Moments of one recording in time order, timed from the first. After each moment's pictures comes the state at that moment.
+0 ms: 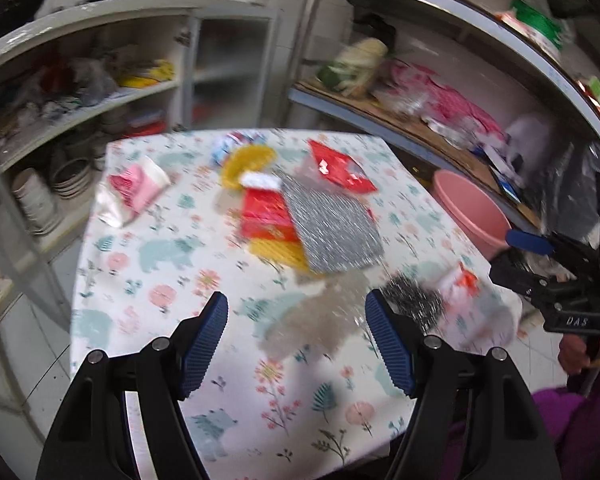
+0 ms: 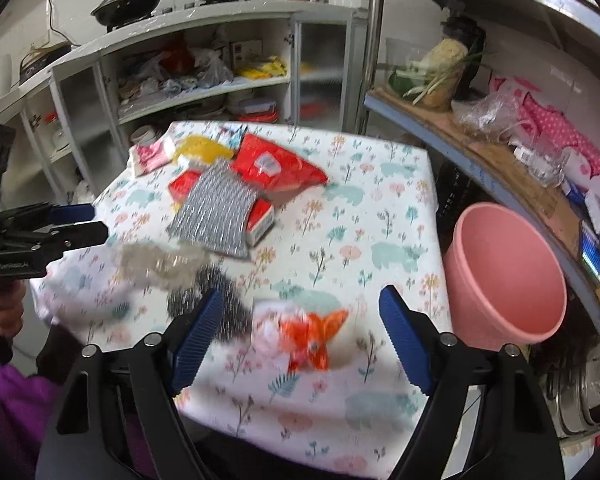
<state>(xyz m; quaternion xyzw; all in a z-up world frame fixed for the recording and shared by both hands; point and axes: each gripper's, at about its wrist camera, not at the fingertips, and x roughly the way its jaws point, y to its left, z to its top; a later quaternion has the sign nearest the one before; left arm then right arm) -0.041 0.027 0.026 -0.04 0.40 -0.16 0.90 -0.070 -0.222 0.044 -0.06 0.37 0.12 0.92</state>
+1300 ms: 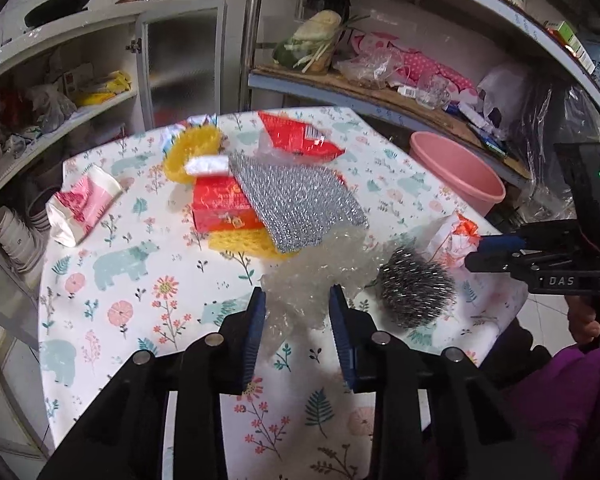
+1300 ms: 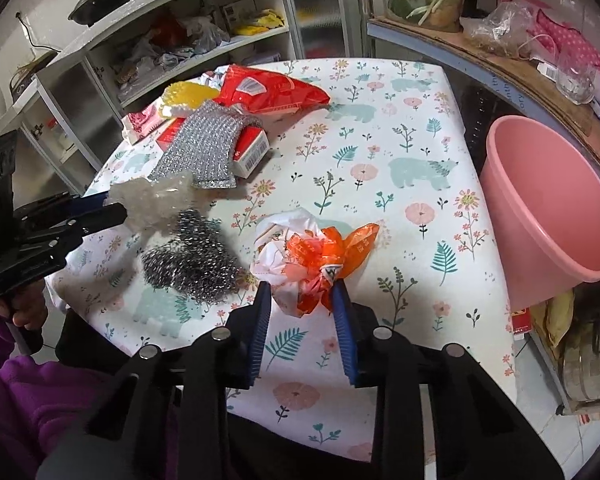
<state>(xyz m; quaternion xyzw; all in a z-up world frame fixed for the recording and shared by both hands) -0.033 0.003 0.006 0.02 0.40 -0.21 0.89 -0.053 -0.242 -0.001 0.01 0.45 0.15 0.88</state>
